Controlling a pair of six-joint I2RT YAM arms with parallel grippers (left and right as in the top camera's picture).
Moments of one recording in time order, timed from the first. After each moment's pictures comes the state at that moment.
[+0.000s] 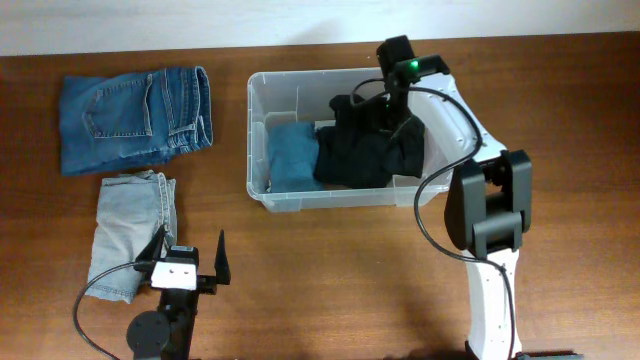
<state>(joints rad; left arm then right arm) 0.05 0.01 0.01 -0.06 0.14 0.12 0.24 2.35 2.06 -1.09 0.03 0.39</state>
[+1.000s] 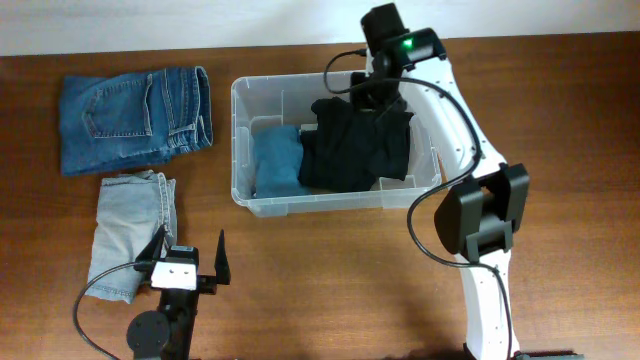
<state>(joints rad) 0.05 0.01 0.01 -0.06 0.14 0.12 0.31 2.36 2.36 -1.24 -0.12 0.33</state>
